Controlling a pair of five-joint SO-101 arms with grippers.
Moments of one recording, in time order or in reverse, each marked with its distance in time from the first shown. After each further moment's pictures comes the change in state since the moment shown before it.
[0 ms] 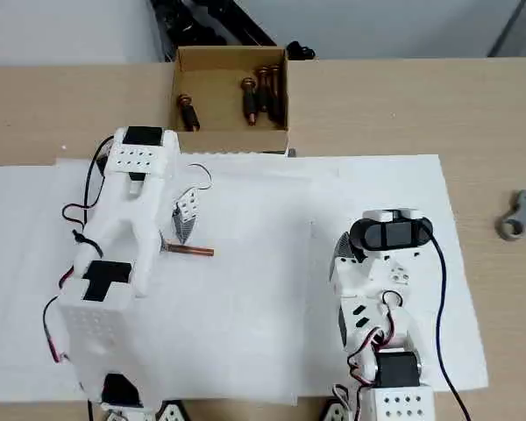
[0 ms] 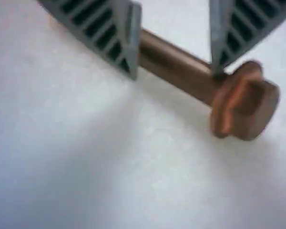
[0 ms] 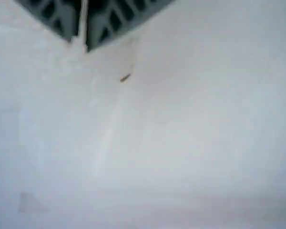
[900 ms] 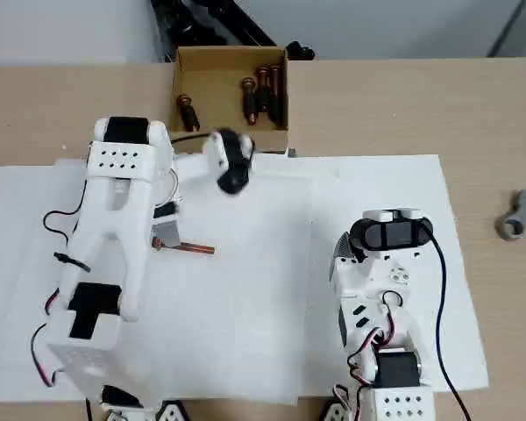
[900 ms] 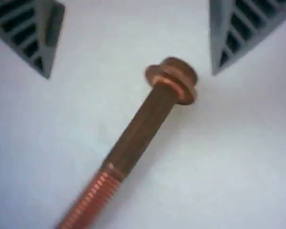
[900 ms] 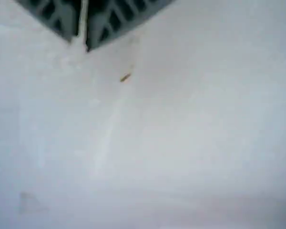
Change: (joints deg) left arm 0.4 -13.0 0.0 0.0 -99.3; right arm 0.0 0.0 0.0 0.0 0.0
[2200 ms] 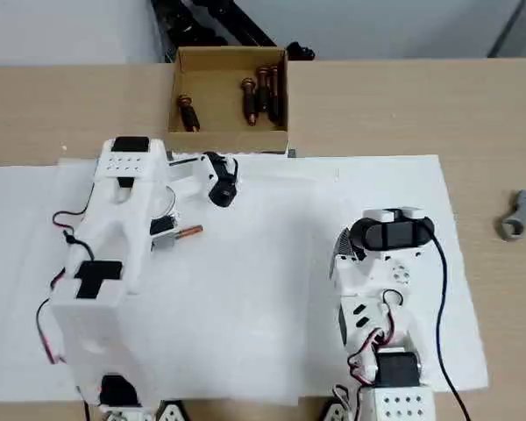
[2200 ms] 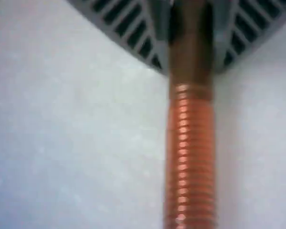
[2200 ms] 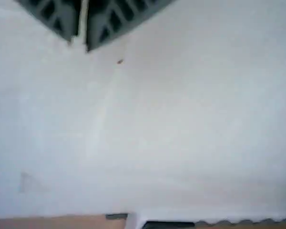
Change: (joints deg) left arm -4.0 13.9 2.7 -4.9 -8.5; right arm -0.1 0.0 0.0 -1.9 0.0
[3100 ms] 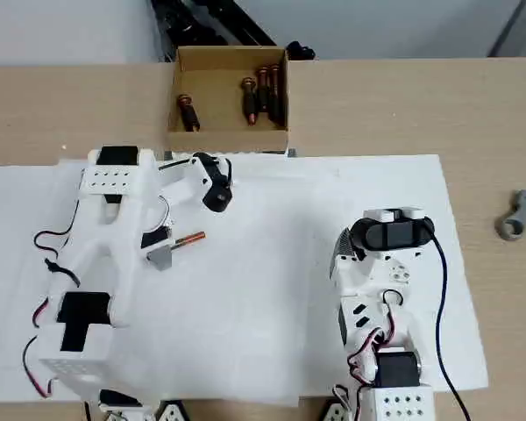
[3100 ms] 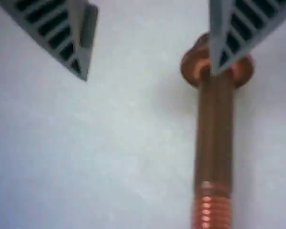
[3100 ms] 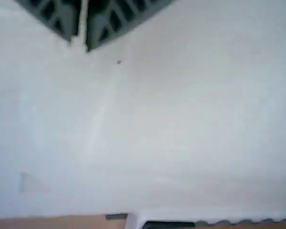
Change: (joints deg) left arm 0.0 -17.7 15.7 -2.5 5.3; right arm 0.0 -0.1 0.0 0.0 0.0
